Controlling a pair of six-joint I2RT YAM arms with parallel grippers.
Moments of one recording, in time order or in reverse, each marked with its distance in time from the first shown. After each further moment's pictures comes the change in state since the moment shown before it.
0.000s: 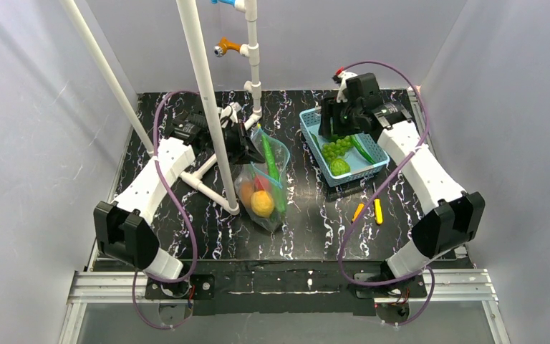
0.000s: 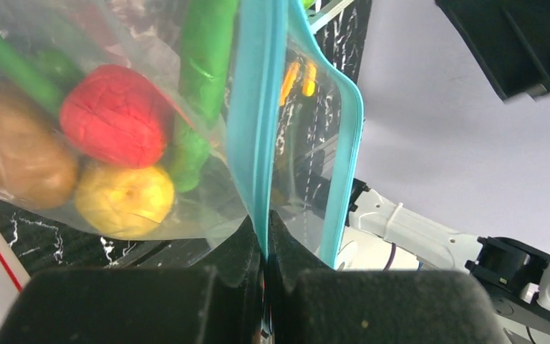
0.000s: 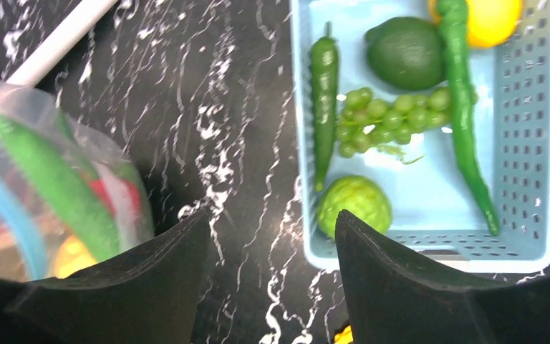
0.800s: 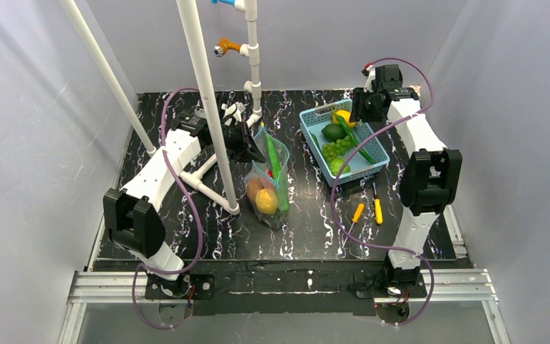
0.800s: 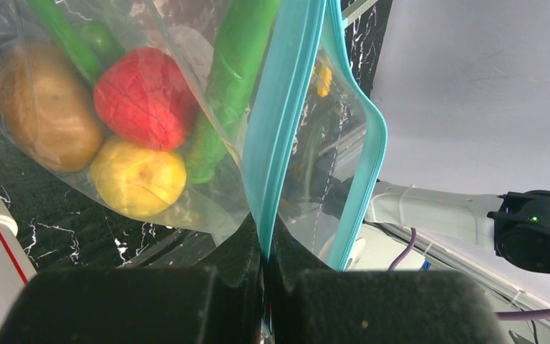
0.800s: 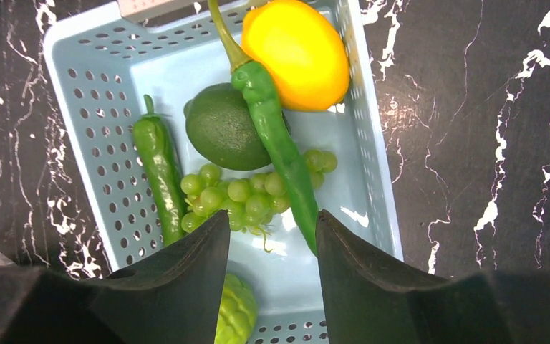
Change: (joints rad) left arm 0.000 0.108 0.104 -0.058 0.000 0.050; right arm -0.354 0.382 0.160 0.134 -0.101 -0.133
